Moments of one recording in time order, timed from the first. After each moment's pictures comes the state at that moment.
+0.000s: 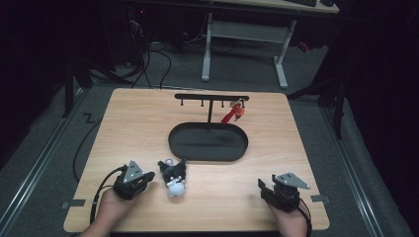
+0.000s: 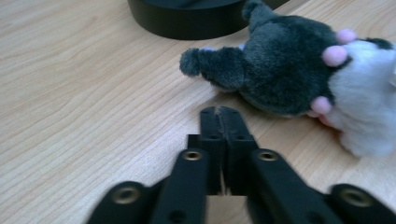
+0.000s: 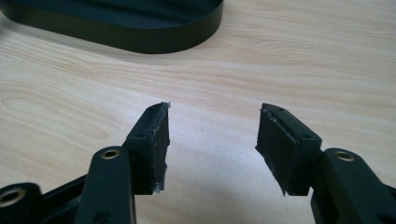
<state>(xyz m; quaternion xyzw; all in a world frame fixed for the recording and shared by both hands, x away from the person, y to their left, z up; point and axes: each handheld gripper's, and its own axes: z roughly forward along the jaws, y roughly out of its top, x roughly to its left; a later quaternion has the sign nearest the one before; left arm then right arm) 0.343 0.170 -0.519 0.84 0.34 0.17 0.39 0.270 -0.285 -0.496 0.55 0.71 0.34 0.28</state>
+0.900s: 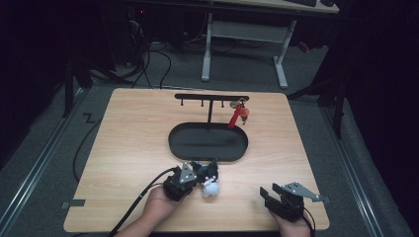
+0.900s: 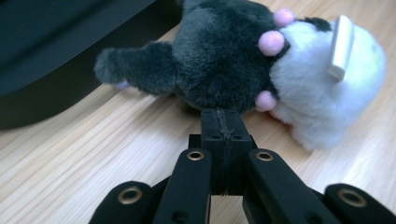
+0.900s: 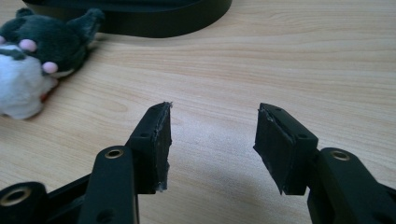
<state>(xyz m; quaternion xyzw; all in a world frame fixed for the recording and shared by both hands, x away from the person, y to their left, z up) 0.338 0.031 -0.520 0.88 0.26 0.13 0.37 0.254 -0.298 -0.510 0.57 0.69 0.38 0.23</state>
